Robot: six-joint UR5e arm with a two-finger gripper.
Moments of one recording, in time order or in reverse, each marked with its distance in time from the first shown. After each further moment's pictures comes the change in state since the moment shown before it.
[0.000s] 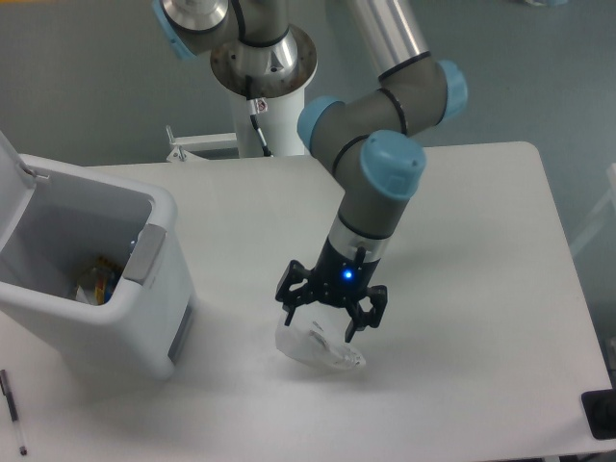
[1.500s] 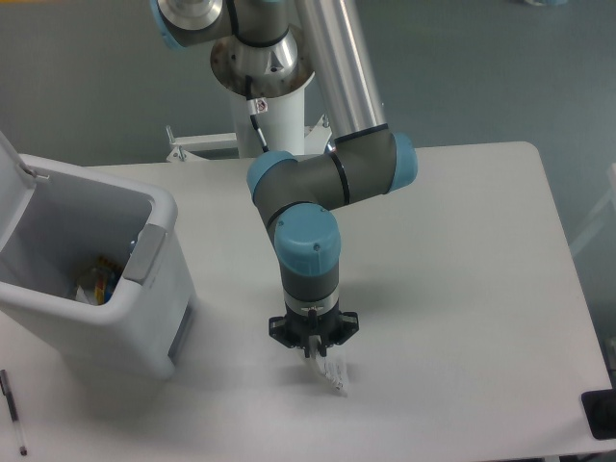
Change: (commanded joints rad) arm -0.109 -0.115 0.095 -0.006 0.272 -0.152
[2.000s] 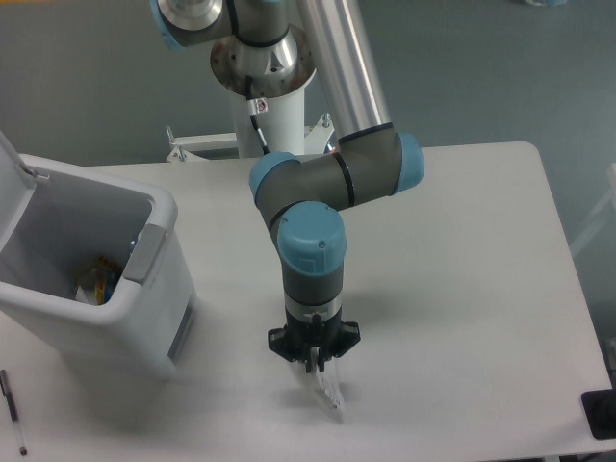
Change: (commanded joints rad) arm 0.002 -0.018 0.095 0.000 -0.068 -0.078
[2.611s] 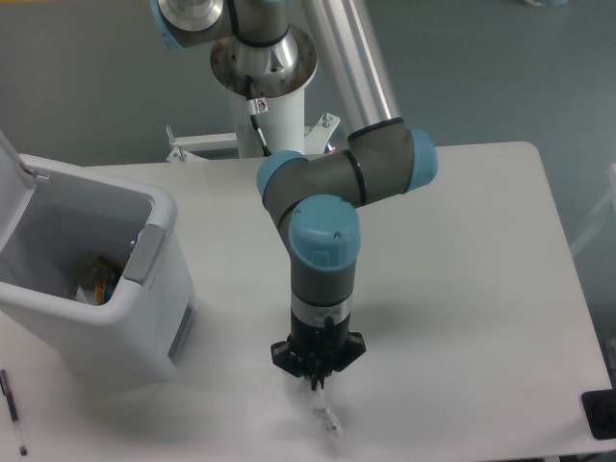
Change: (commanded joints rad) arm 0.025 0.037 0.092 0.000 -0.139 -0.113
